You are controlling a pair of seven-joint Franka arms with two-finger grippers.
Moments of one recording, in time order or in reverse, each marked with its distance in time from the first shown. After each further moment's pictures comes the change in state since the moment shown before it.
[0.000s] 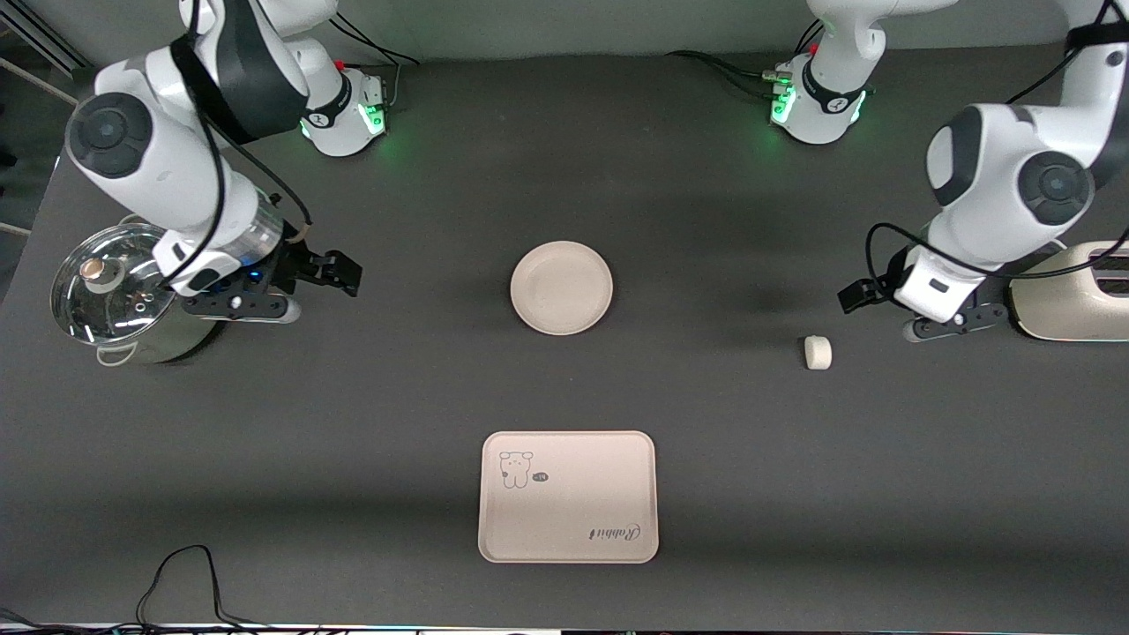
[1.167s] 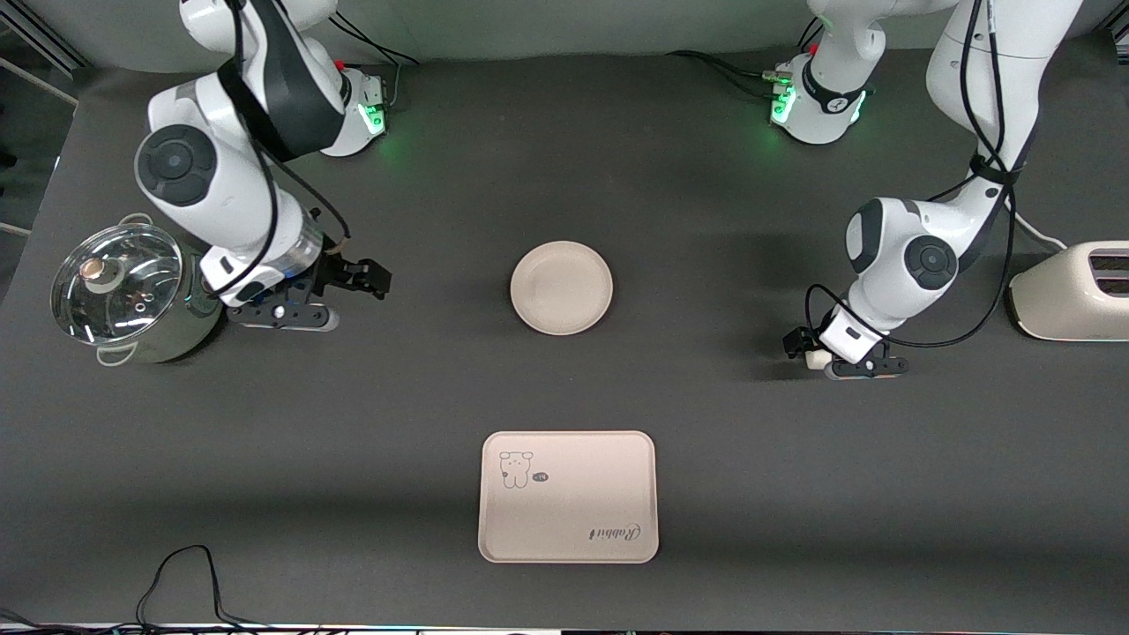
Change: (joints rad) left arm -0.030 0.351 0.002 -0.037 0.005 0.468 0.158; right arm -0.012 0.041 0.002 -0.010 0.000 0.019 -0.011
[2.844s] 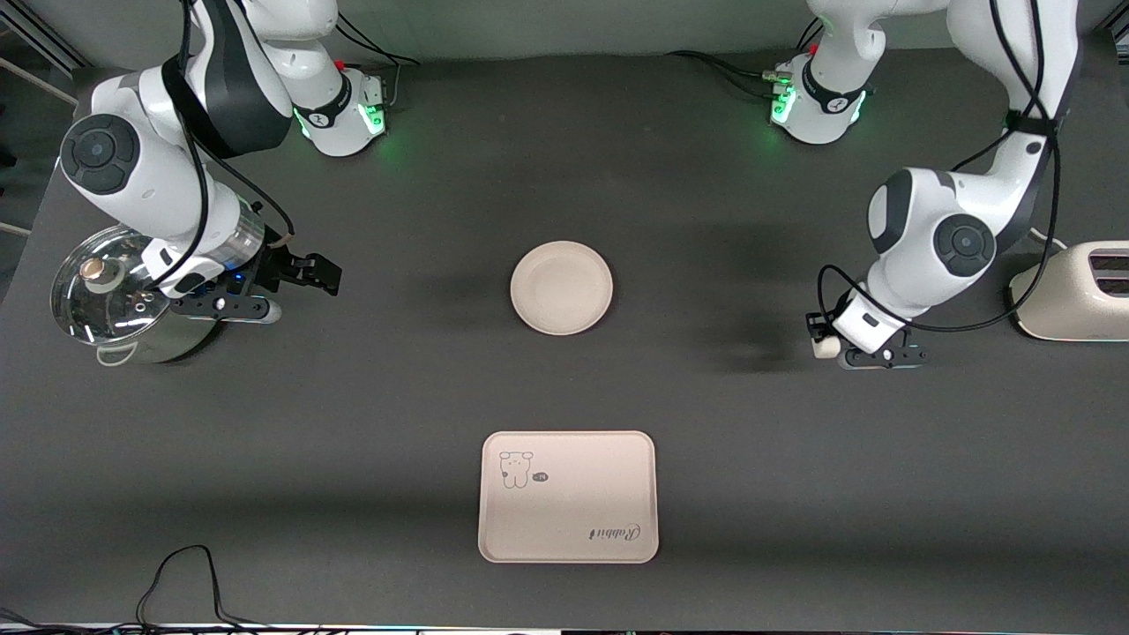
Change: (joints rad) left arm -0.004 -0.207 -0.057 0.104 -0.002 -0.405 -0.105; right arm -0.421 -0.106 0.340 -0.139 0.000 0.049 -0.075
